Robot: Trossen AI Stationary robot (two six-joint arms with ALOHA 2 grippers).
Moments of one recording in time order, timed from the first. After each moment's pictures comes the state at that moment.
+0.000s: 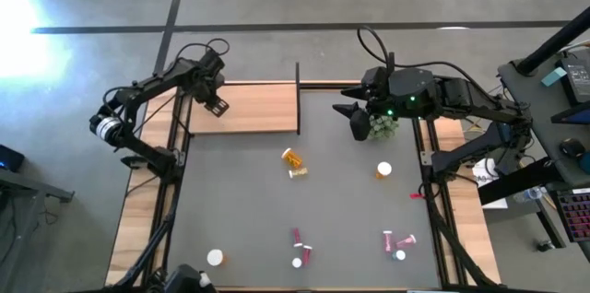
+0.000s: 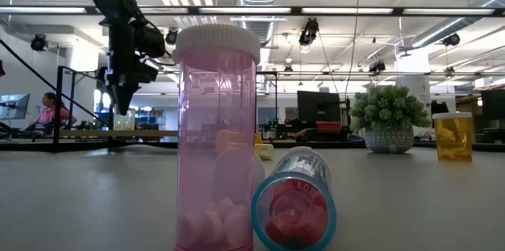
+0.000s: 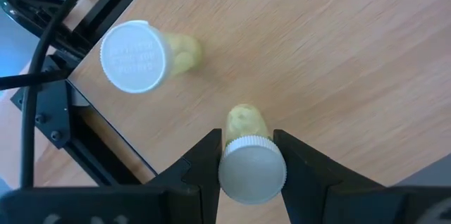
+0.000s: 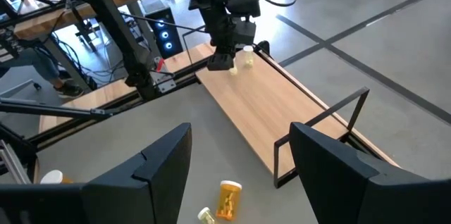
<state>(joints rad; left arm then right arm) 1.02 1.44 1.06 -0.98 -0.15 0.16 -0.02 1.34 1.73 -0.83 0.29 0.34</state>
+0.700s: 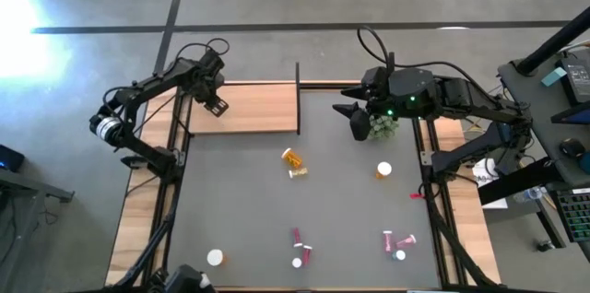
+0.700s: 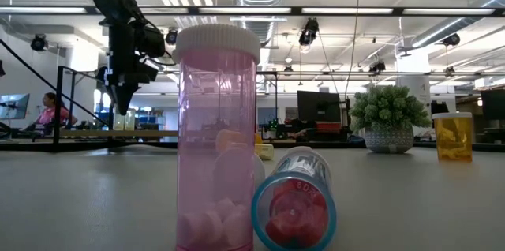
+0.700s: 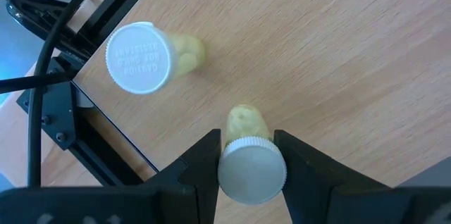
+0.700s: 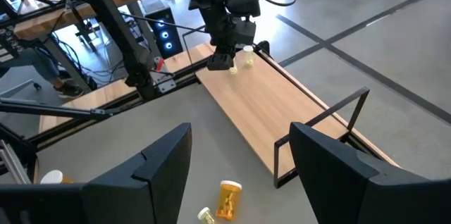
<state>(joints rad) 1.02 1.44 1.06 -0.98 -0.15 0.17 -0.02 1.34 1.73 -0.83 0.29 0.34</state>
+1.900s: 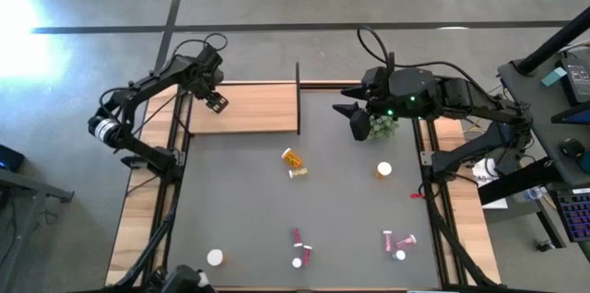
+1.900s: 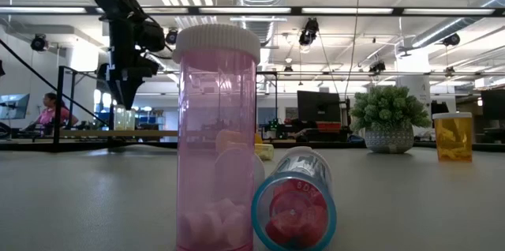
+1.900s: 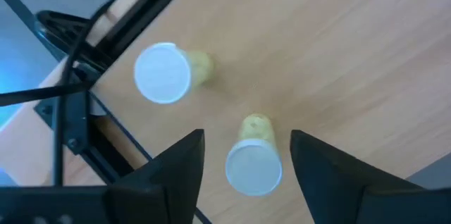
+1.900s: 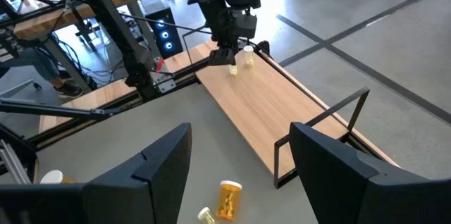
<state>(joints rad) 1.02 1.42 1.10 -0.99 -0.14 0.16 -0.02 1.34 1.73 -0.83 0.29 0.34</state>
